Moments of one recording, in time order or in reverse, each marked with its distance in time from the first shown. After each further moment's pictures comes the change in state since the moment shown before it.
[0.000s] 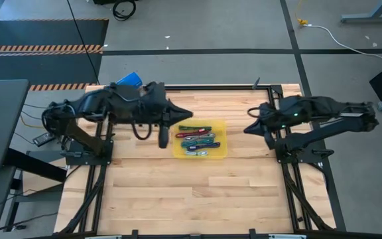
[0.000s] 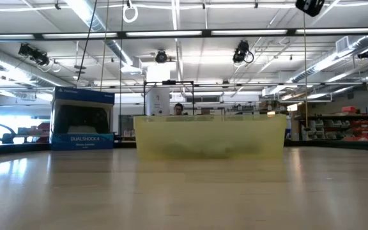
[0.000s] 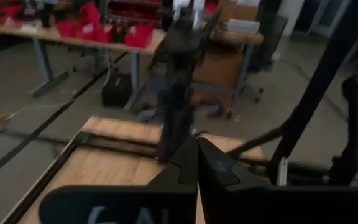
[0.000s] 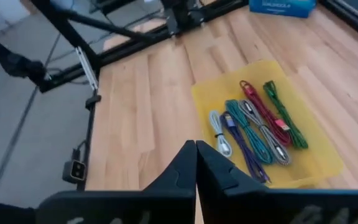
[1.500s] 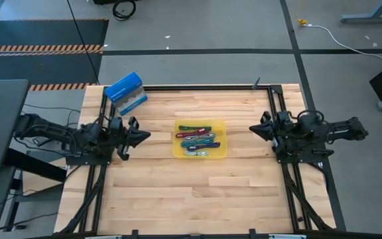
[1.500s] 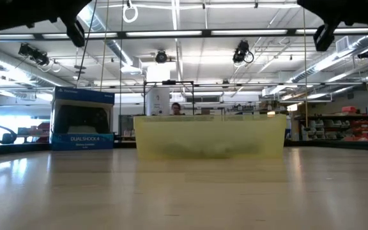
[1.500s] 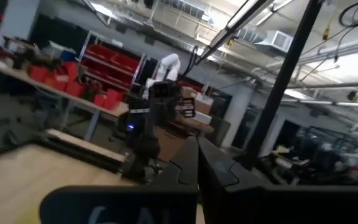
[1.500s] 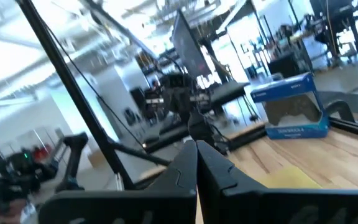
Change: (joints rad) left arm -0.020 -0.919 -1.819 1.401 0.031 -0.169; right arm 0.059 -0.622 -0.804 0.910 0.195 -0.004
